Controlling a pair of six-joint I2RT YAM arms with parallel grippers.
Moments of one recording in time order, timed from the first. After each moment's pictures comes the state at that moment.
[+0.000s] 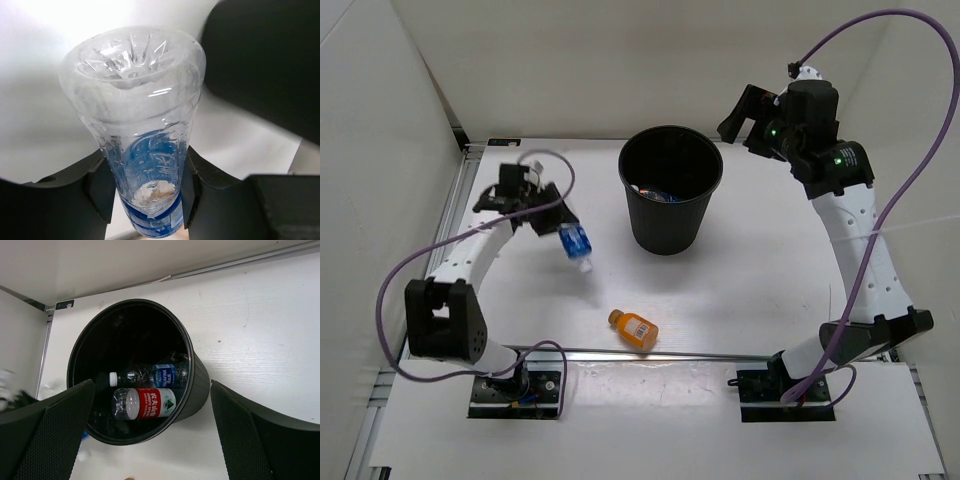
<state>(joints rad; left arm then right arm) -0.11 1.50 1.09 -0.54 0.36 -0.52 0.32 1.47 1.91 -0.82 0.03 0.47</state>
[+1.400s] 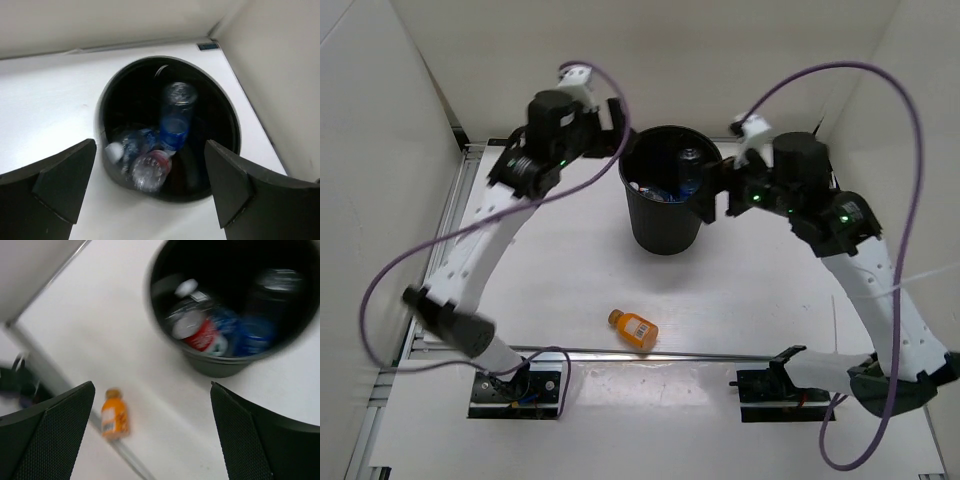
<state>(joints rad) -0.50 1.67 1.95 -0.56 0.08 -0.35 0.51 1.18 1.63 -0.83 -0.21 0.16</state>
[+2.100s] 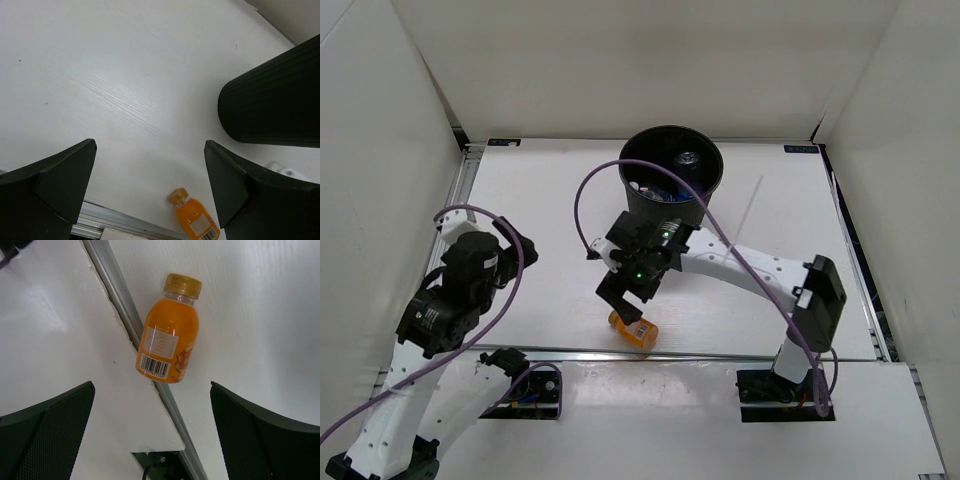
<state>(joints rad) -0.45 0.68 1.11 -1.00 -0.48 -0.76 1.10 1.69 1.56 -1.04 -0.28 -0.01</state>
